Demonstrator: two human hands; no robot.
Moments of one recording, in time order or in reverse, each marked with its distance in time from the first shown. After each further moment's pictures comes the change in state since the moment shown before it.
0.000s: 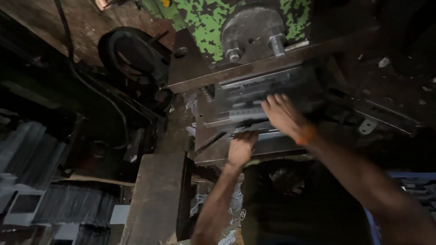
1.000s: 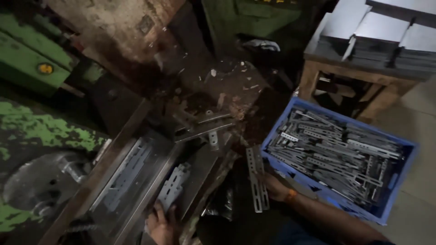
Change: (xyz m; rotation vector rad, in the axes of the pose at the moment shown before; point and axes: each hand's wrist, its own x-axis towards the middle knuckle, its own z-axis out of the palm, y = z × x) left_hand 0.003 -0.024 0.051 0.180 0.131 0.037; right_hand -0.382 -0.023 0.217 1.940 0.512 1.207
